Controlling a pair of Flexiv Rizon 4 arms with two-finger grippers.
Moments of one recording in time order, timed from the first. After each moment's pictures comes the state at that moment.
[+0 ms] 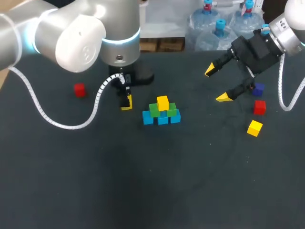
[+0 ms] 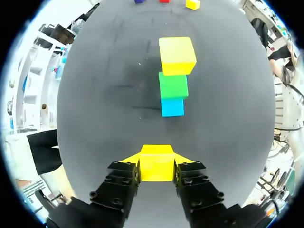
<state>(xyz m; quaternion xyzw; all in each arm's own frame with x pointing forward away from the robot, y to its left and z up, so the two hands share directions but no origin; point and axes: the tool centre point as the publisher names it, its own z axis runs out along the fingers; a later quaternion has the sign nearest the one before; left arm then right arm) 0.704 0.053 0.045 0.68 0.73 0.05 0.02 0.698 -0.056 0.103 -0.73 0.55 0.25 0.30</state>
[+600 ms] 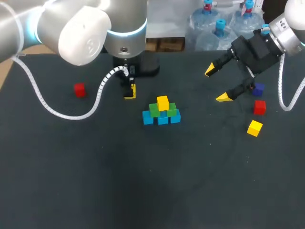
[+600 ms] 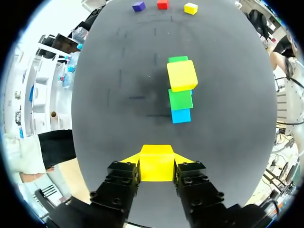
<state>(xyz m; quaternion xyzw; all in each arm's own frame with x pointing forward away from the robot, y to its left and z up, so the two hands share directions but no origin) 0.718 0.041 0.075 0.70 0.71 0.08 0.04 0.698 -0.056 0.103 -0.73 0.55 0.25 0.30</state>
